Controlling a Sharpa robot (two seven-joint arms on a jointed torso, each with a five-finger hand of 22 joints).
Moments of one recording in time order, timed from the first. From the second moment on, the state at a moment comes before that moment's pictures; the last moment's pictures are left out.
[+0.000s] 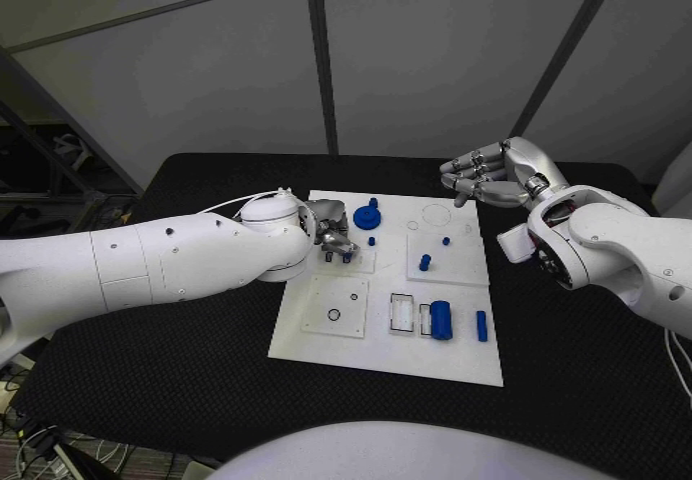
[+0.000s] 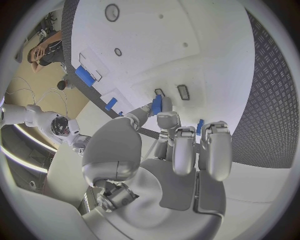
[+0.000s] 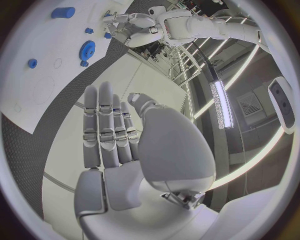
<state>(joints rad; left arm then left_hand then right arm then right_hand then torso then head) 1.21 -0.71 -0.10 1.49 -1.32 -0.12 -0.52 1.00 -0.09 0.57 -0.05 0.18 1.02 0.02 0.57 0.51 1.34 -0.04 1.05 0.85 1.47 -0.09 1.54 1.31 0.06 1.46 0.02 1.50 1.31 1.19 -0.82 0.03 1.54 -0.71 -0.48 0.11 1.40 -0.15 0.30 0.16 0.43 1.06 0.17 0.07 0.07 1.28 0.09 0.07 0.10 1.43 0.01 0.22 0.40 0.17 1.08 0.11 0.57 0.59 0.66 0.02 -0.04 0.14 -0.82</state>
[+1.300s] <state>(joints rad) 1.21 -0.73 -0.10 1.51 -1.32 -0.09 -0.52 1.00 -0.09 0.57 -0.03 0.19 1.03 0.01 0.57 0.49 1.35 -0.05 1.06 0.88 1.46 -0.10 1.54 1.31 0.06 1.47 0.02 1.51 1.31 1.19 -0.82 0.03 1.54 -0.71 -0.48 0.11 1.40 -0.15 0.30 0.16 0.44 1.06 0.17 0.07 0.07 1.28 0.09 0.07 0.10 1.43 0.01 0.22 0.40 0.17 1.08 0.12 0.57 0.59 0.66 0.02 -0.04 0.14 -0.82</state>
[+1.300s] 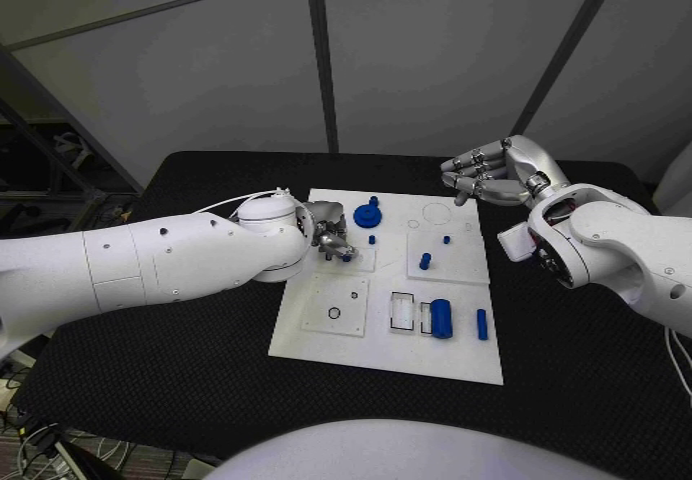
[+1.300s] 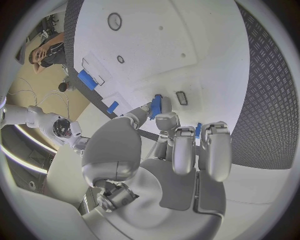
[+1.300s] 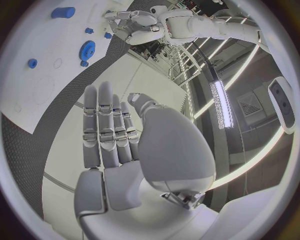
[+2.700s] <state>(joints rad) 1.21 -0.72 -0.09 1.49 -1.30 -0.04 -0.53 0.88 -0.06 0.55 0.05 0.19 1.06 0.01 0.59 0.45 1.37 -0.06 1.08 0.91 1.47 -0.10 1.54 1.31 0.06 1.47 0.02 1.52 1.31 1.19 -0.82 0.03 1.54 -0.71 -0.48 0.11 1.40 -0.15 0.30 0.16 0.44 1.06 0.16 0.07 0.07 1.28 0.09 0.07 0.10 1.43 0.01 0.22 0.40 0.17 1.08 0.12 0.57 0.59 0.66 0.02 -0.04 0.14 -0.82</state>
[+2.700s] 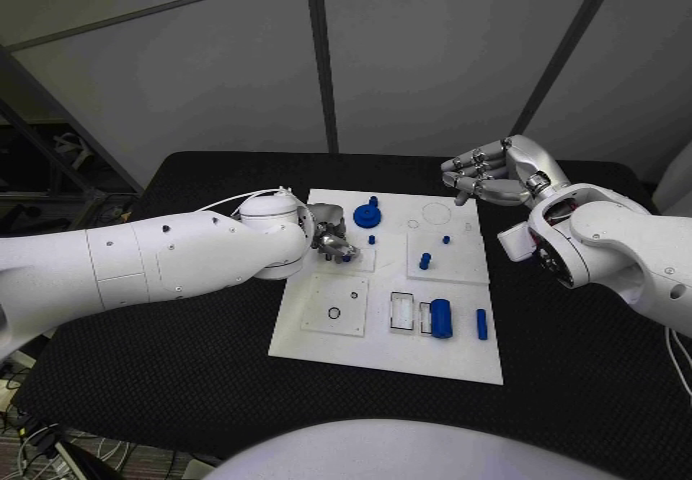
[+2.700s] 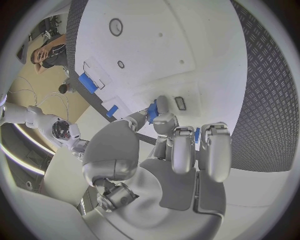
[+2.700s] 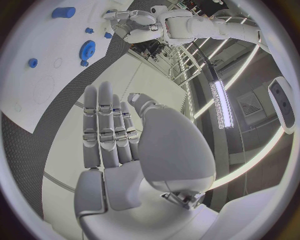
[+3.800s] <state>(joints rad) 1.21 -0.71 -0.09 1.48 -1.30 -0.03 -0.53 0.83 -0.07 0.50 0.08 0.19 1.07 0.01 0.59 0.43 1.37 -0.06 1.09 0.92 1.47 -0.10 1.54 1.31 0.06 1.47 0.02 1.52 1.31 1.19 -0.82 0.03 1.54 -0.71 -0.48 0.11 1.40 -0.15 0.30 0.16 0.44 1.06 0.16 0.07 0.07 1.28 0.09 0.07 0.10 1.43 0.01 0.22 0.40 0.17 1.08 0.11 0.56 0.59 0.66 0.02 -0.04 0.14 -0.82</state>
